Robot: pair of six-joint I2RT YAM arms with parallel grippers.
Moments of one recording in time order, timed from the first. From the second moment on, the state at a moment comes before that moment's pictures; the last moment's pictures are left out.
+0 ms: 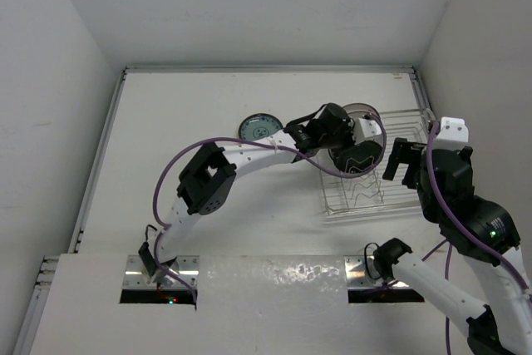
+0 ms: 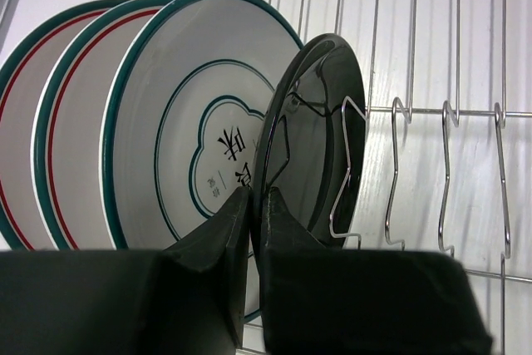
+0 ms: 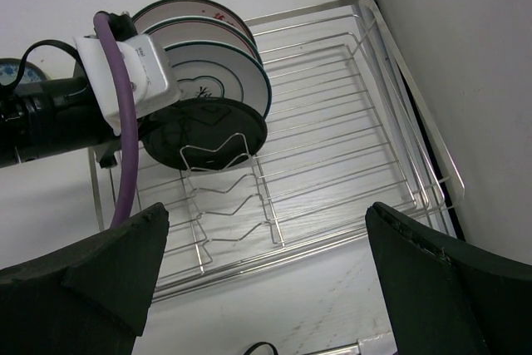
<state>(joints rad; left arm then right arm) -0.96 2.24 1.88 -0.12 0.20 0.39 0.52 0.63 1.15 -1.04 0.67 0.29</state>
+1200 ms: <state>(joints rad) -0.85 1.75 1.82 -0.05 -0.18 0.05 0.52 0.65 1.17 -1.01 0.68 0.30</state>
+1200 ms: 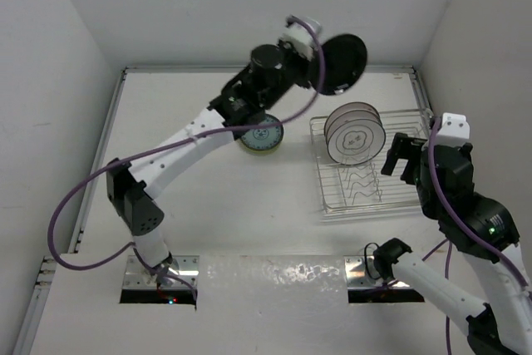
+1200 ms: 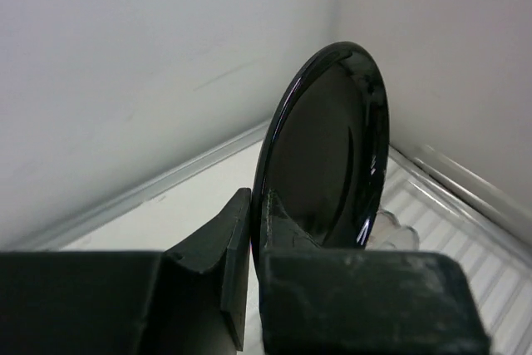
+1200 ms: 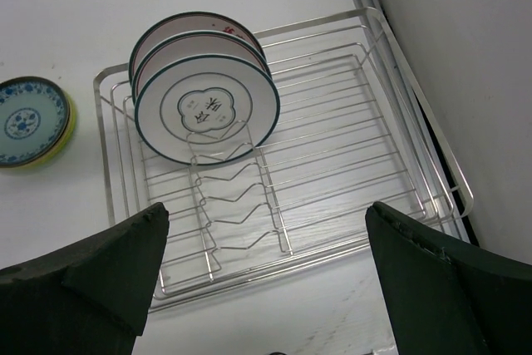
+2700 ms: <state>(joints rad) -0.34 1.81 1.24 -0.09 0.11 -0.60 0.52 0.74 1.03 -0.91 0.62 0.31</state>
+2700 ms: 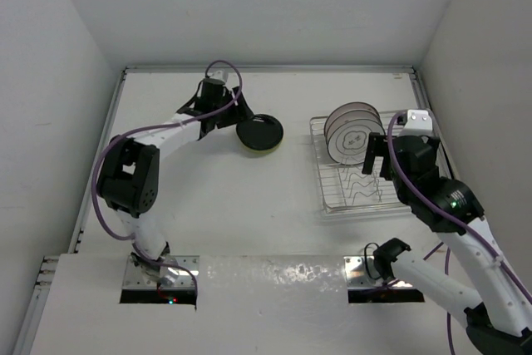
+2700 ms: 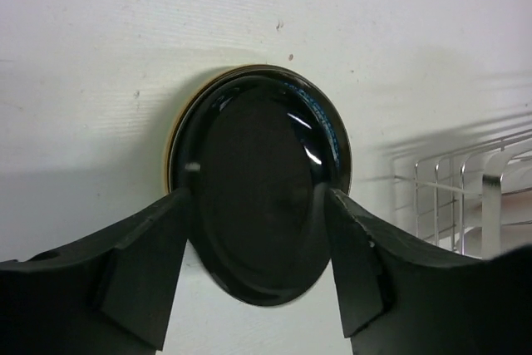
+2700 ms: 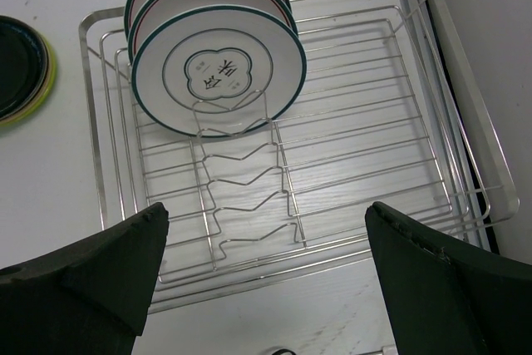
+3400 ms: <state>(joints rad) -0.59 1.78 1.45 -0.15 0.02 -0.27 0.52 0.75 1.03 -0.90 0.60 0.30</state>
